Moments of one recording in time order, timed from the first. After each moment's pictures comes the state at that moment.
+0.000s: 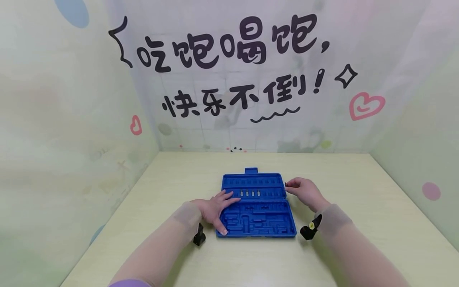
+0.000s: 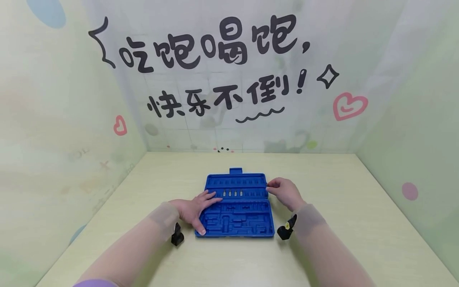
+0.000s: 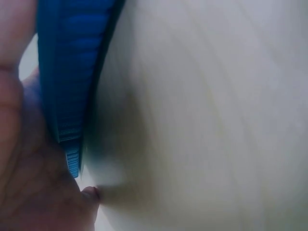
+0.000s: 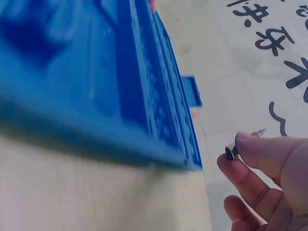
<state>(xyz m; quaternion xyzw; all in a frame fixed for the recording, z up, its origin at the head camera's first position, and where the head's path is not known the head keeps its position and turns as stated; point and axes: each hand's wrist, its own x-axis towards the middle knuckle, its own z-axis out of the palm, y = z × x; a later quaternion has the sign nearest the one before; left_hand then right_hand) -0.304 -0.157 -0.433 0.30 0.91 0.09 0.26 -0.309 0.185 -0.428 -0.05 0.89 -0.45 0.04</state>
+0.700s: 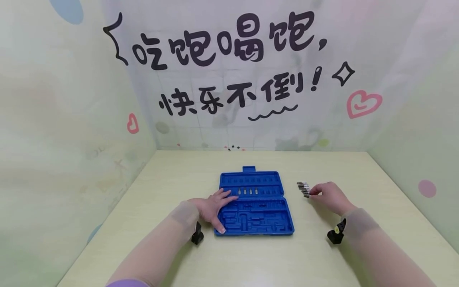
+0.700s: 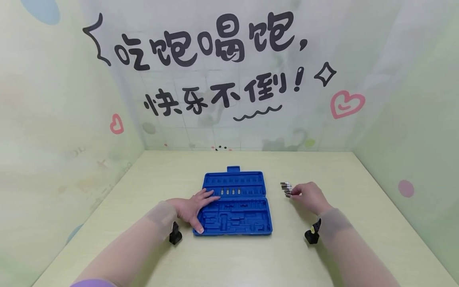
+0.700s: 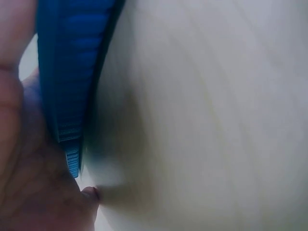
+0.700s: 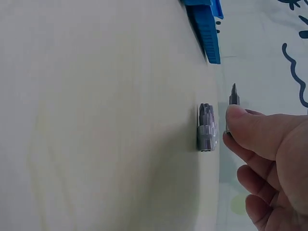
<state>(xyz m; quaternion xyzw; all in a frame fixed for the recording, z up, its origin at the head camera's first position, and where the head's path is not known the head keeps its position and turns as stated) -0.302 -0.156 -0.433 0.30 0.92 0.09 0.26 -0.299 0.266 -0.444 -0.14 0.95 -0.27 -0.01</state>
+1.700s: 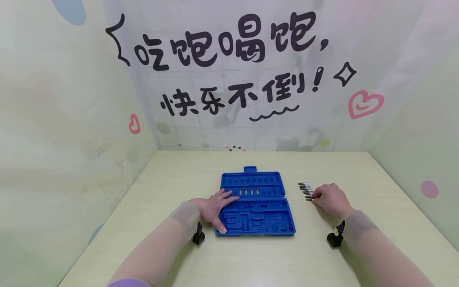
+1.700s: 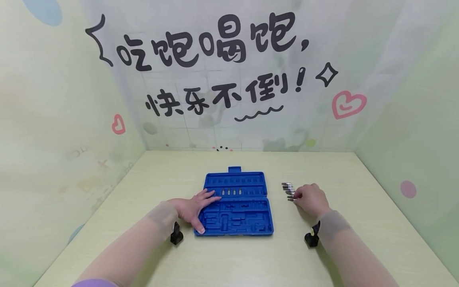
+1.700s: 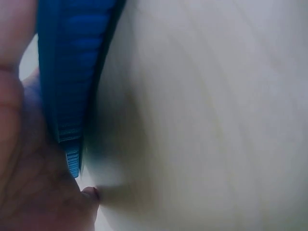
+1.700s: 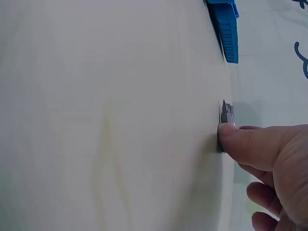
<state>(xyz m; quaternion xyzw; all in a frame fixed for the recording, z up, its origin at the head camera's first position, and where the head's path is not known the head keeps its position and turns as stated) -0.300 -0.155 -0.431 0.30 0.92 0.09 0.26 -0.300 0.265 -0.454 -0.11 0.97 -0.21 -0.03</state>
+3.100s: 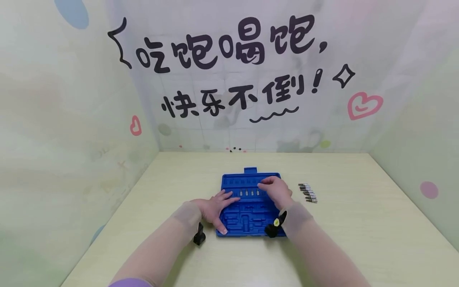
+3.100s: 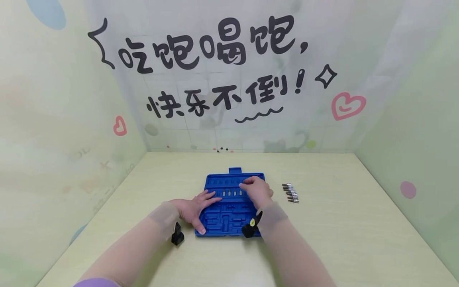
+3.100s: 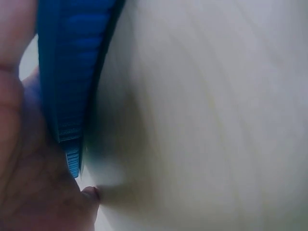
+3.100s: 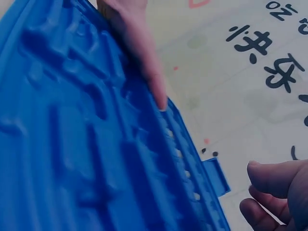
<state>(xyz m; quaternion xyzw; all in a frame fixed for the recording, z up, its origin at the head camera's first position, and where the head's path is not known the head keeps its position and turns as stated) -0.303 -0.155 -0.432 0.29 0.92 0.09 0.26 -0.310 0.099 -0.432 0.06 0.84 -0.53 0.02</state>
